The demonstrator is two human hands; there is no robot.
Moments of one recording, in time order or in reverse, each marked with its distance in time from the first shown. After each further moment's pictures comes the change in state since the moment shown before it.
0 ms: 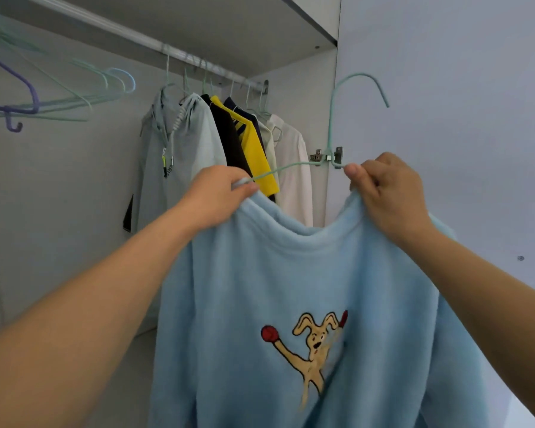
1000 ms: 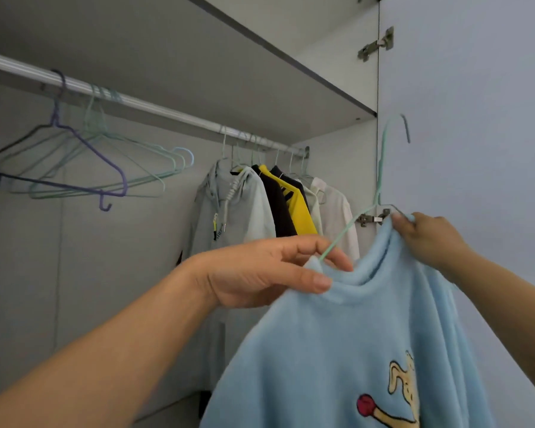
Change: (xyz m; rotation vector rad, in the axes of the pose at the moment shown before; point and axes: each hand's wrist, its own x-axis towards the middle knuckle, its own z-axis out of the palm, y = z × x) left_hand -0.019 0.011 -0.063 -0.932 -0.786 -0.029; right_hand 0.068 -0.006 0.028 -0.120 -0.348 0.471
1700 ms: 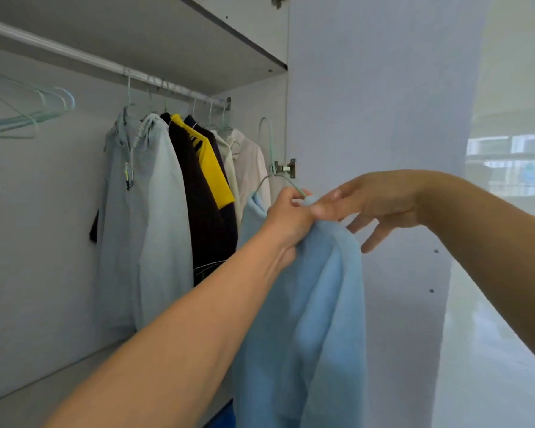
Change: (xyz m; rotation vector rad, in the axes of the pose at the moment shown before) left_hand 0.140 -0.017 0.173 -0.296 0.634 0.089; right_hand -0.113 0.039 -0.140 0.155 -0.760 0.136
